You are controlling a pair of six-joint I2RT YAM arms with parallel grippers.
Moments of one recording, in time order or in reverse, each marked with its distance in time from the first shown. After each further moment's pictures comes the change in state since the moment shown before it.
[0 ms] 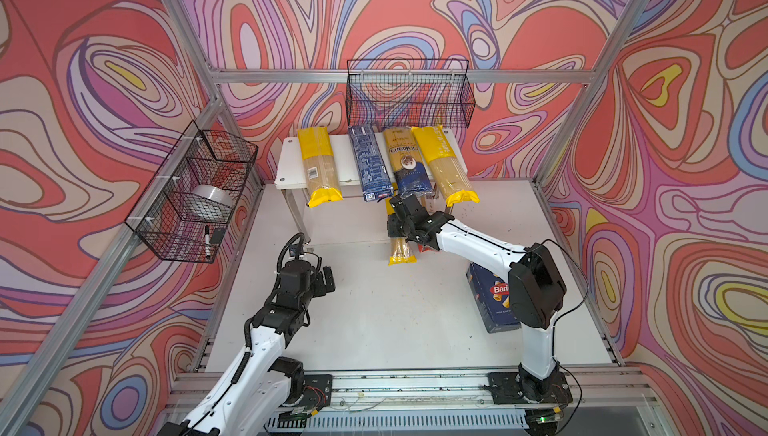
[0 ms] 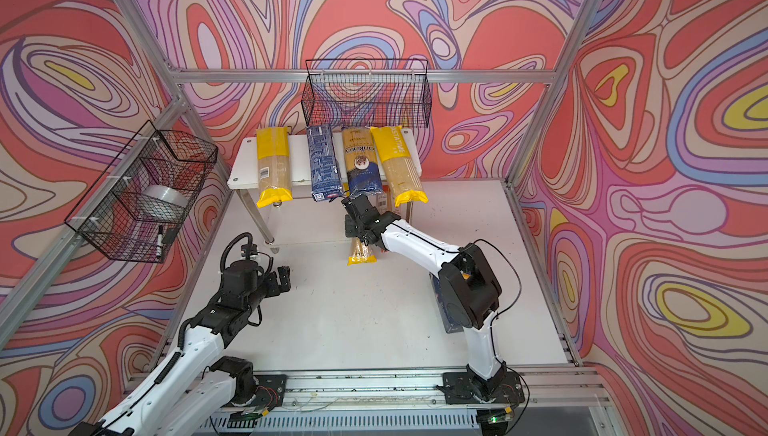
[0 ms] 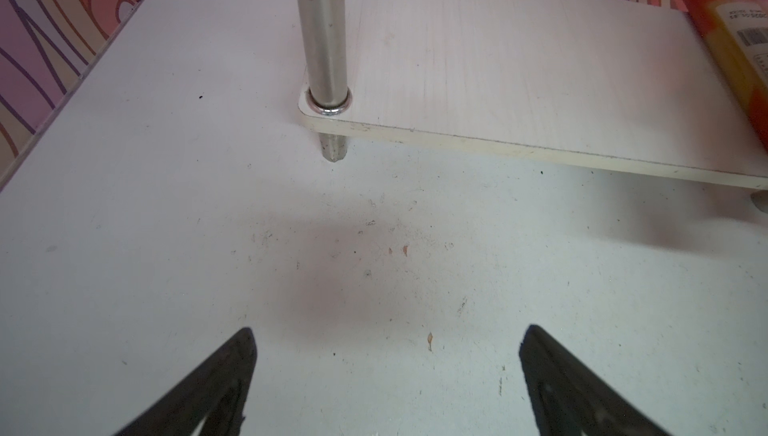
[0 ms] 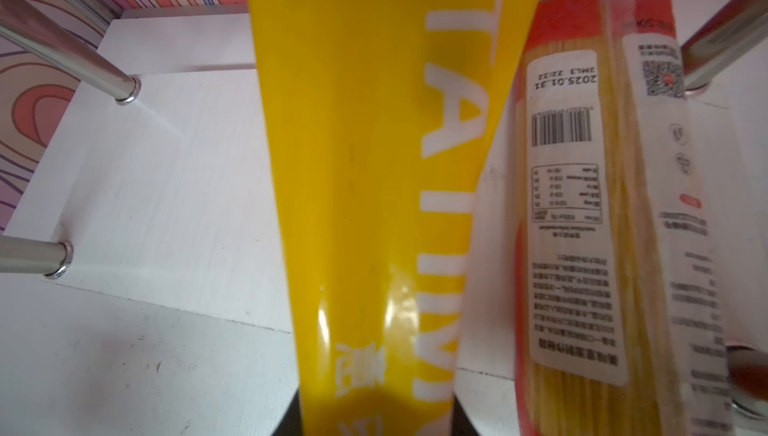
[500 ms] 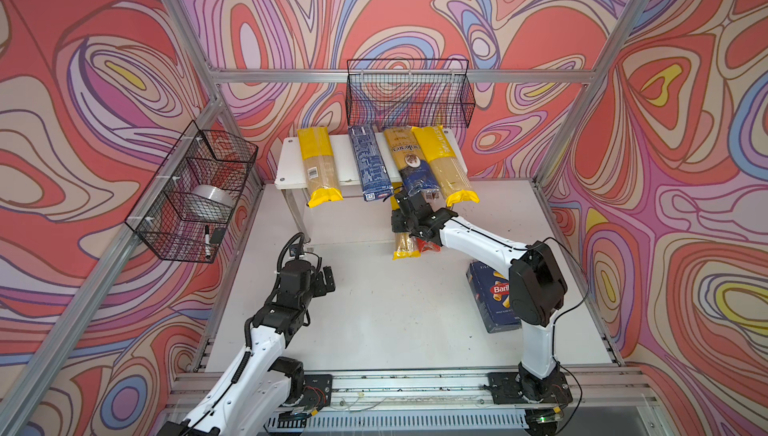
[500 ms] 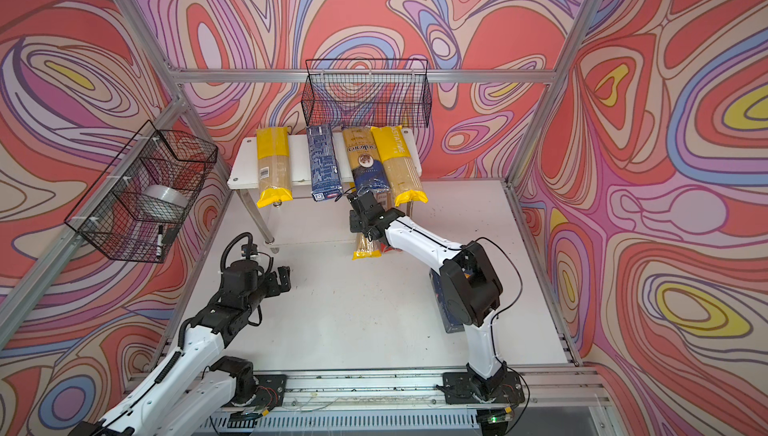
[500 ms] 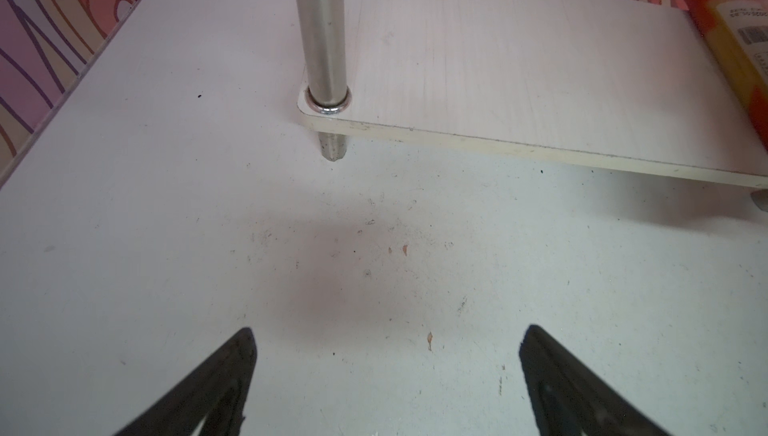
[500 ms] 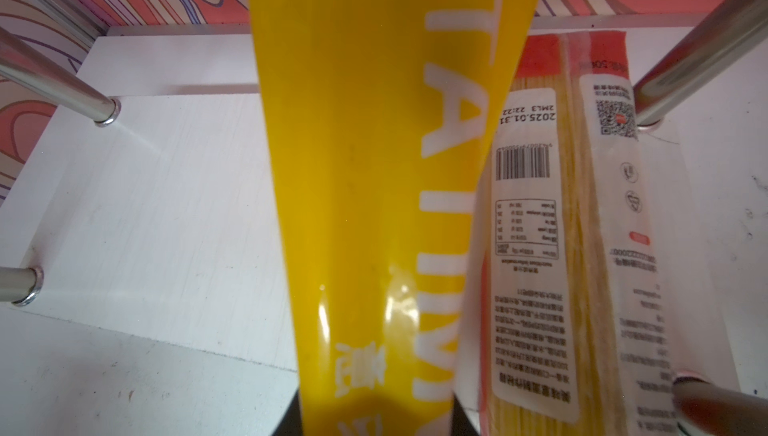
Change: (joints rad) left arm 0.000 0.003 0.000 0.000 0.001 0.000; right arm -0.040 0.008 0.001 0.032 0.006 -0.039
